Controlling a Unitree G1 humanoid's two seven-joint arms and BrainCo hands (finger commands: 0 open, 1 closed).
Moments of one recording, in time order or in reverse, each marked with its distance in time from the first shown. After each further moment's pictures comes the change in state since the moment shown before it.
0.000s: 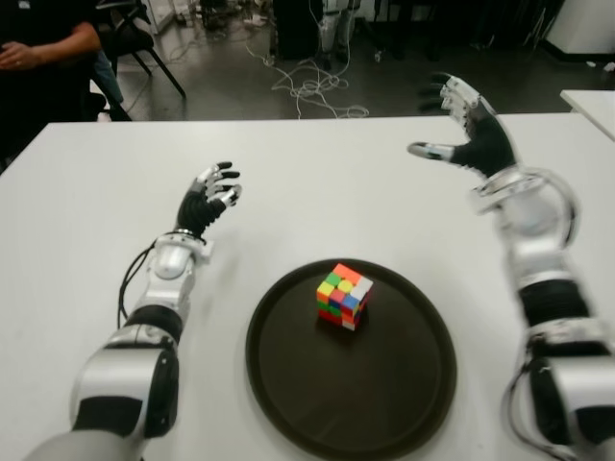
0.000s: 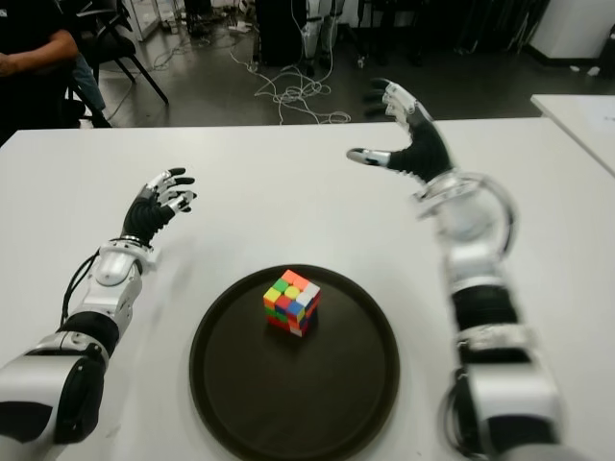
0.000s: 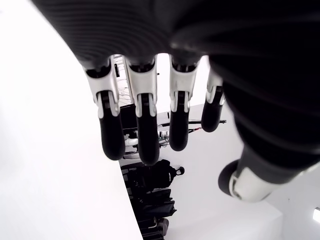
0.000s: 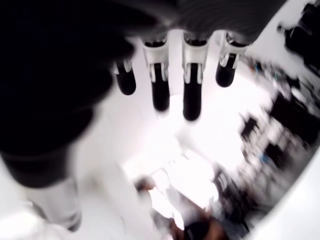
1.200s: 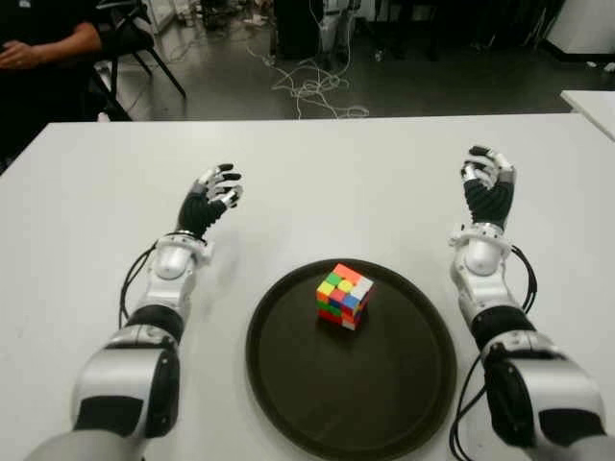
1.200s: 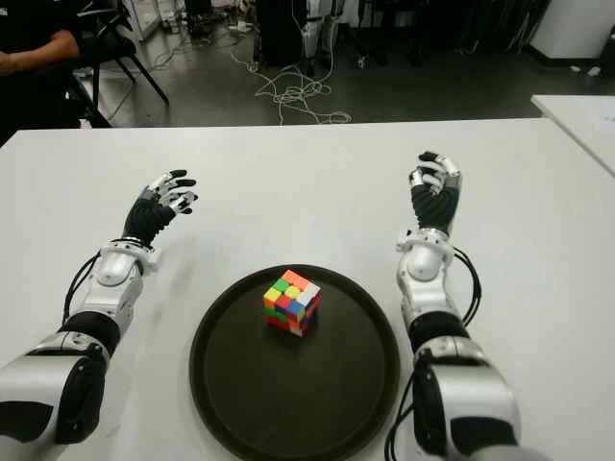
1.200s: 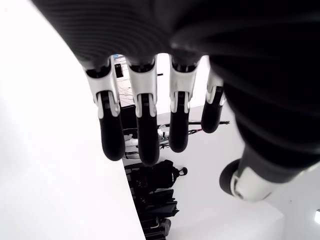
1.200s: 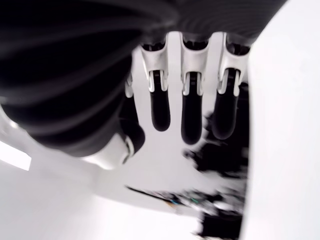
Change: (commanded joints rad) left arm 0.003 -0.003 0.006 -0.009 -0.009 0.011 -0.009; right arm -0.016 0.016 -0.026 0.268 -0.061 -0.082 -0.351
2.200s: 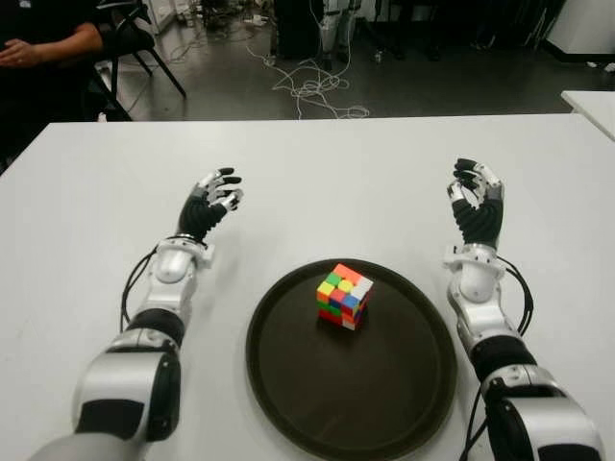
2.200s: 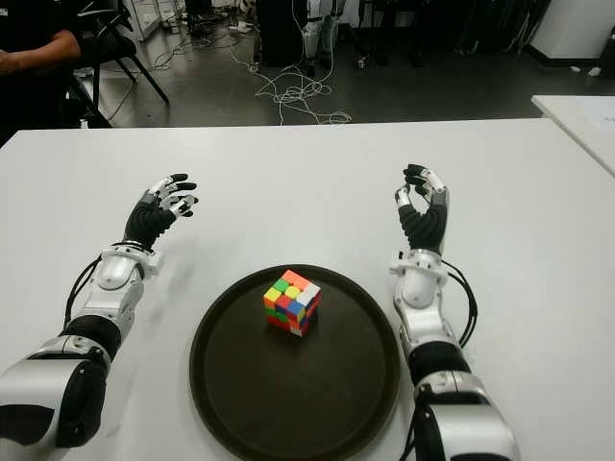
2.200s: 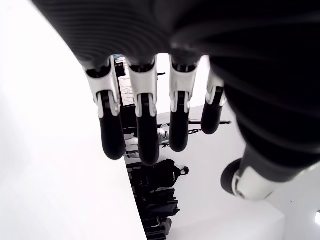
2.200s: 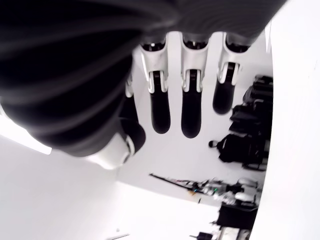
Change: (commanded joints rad) left arm 0.018 -0.013 0.012 -0.013 -0.015 -0.021 -0.011; right arm 0.124 0.006 0.030 -0.132 -0.010 -0.053 0.073
